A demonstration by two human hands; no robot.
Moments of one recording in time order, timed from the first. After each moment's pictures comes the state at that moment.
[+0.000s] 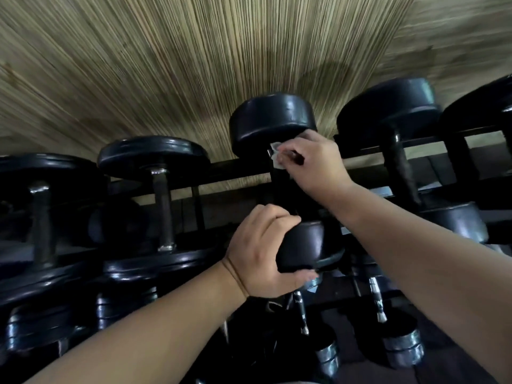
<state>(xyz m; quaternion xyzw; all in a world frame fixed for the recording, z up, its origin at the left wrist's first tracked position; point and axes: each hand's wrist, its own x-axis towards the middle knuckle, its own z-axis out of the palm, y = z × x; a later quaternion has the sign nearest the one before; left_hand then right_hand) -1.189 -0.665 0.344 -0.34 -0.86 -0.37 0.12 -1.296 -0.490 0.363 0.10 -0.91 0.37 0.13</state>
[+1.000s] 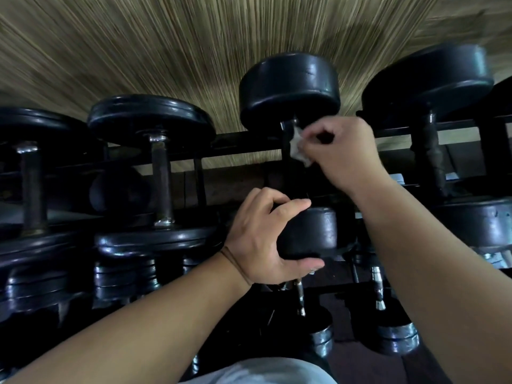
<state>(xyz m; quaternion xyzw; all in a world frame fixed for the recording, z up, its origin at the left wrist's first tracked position) -1.182 -0.667 0.332 -0.28 -0.87 -0.40 0.10 -1.283 -0.488 0.381 -0.03 -0.90 0.44 0.00</state>
